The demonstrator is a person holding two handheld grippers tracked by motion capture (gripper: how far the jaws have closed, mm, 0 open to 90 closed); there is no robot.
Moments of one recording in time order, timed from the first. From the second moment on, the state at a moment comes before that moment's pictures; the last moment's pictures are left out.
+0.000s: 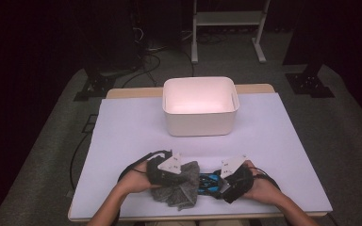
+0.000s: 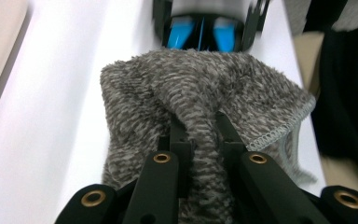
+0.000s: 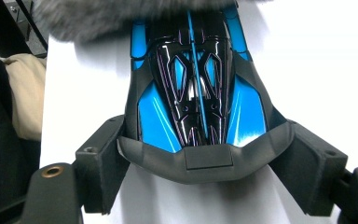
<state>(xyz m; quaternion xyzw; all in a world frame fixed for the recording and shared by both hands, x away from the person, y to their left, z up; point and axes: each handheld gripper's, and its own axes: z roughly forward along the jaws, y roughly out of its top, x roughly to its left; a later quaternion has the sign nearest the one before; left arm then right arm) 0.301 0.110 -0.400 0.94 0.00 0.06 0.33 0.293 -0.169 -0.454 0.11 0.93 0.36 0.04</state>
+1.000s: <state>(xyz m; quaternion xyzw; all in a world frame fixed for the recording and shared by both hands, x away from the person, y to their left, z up) 0.306 0.003 -0.407 0.93 -0.07 0.01 0.35 0.294 -0.171 -0.456 0.11 0.92 0.37 0.03</state>
